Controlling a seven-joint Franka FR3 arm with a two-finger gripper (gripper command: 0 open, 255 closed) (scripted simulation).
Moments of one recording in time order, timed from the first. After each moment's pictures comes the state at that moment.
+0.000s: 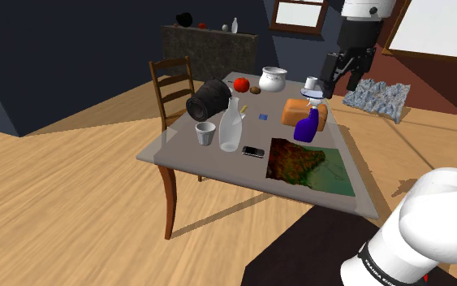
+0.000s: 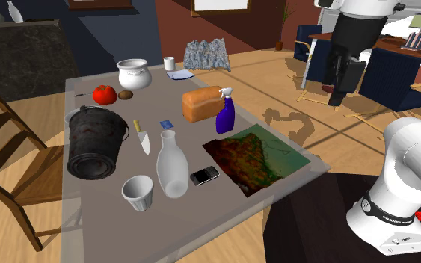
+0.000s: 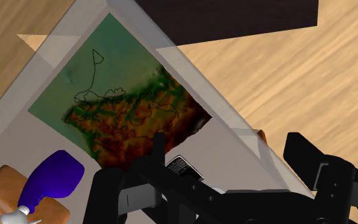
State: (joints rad) arm -0.01 -0.81 0.03 -2.26 -0.10 1.43 0.16
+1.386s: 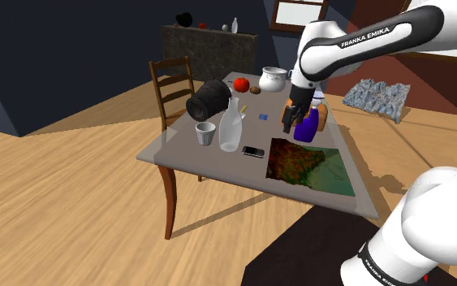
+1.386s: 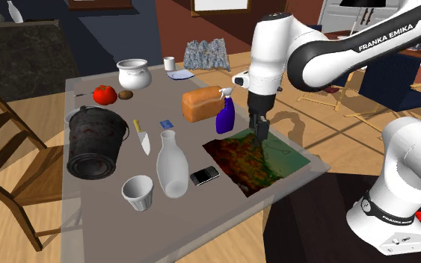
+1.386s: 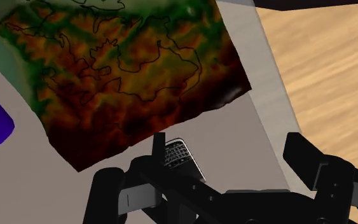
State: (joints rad) arm 0.04 -0.37 -0.24 -2.42 -0.15 2.07 -0.23
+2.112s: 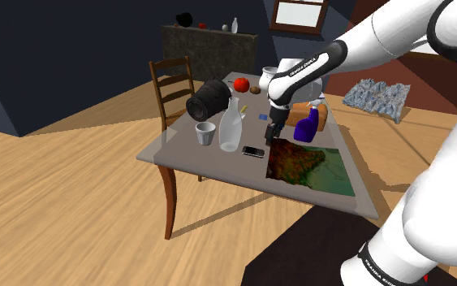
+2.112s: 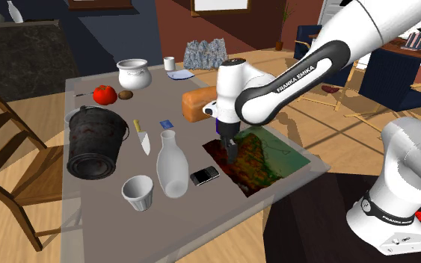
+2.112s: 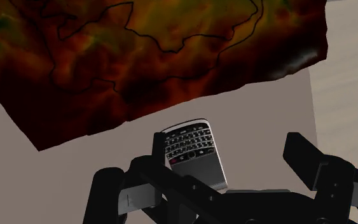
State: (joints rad) arm 0.07 0.06 -0.32 -2.28 0.02 2.34 -0.54
